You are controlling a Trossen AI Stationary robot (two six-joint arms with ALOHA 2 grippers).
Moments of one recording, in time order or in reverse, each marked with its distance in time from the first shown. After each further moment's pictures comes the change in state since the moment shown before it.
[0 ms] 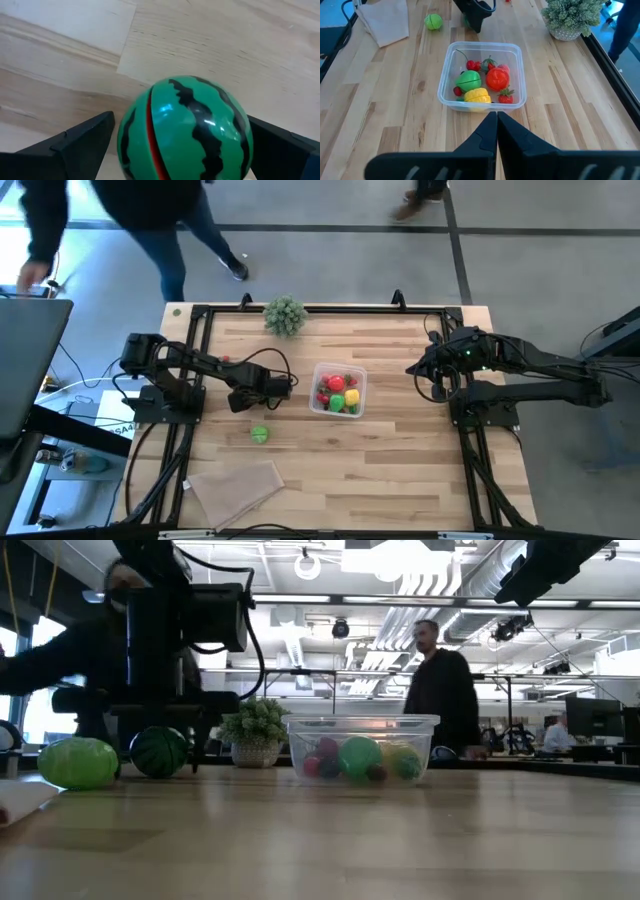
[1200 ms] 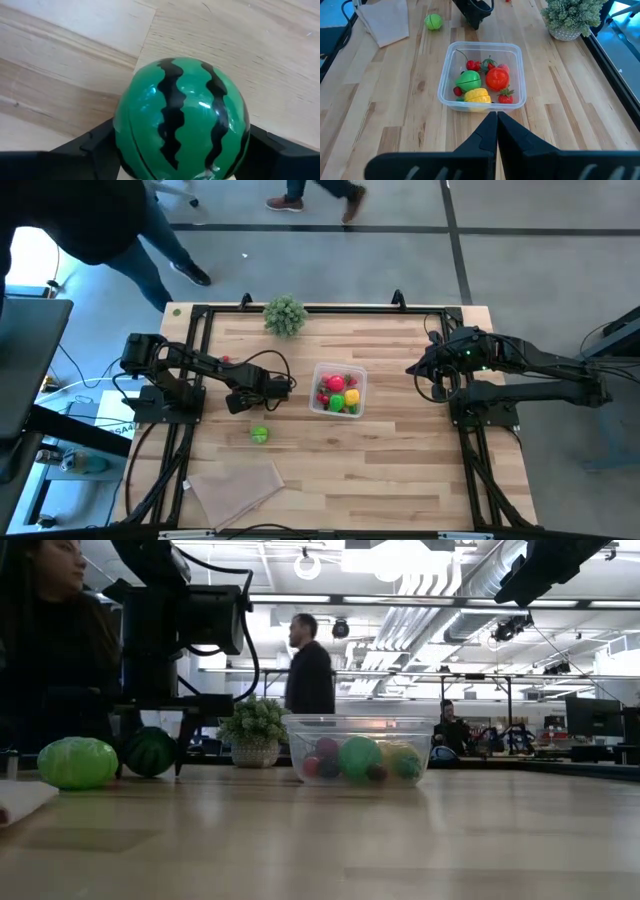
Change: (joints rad) left arm -0.003 0.003 -0.003 -0.027 -0.026 -0.035; right arm 0.000 0.000 0.000 0.000 0.000 0.000
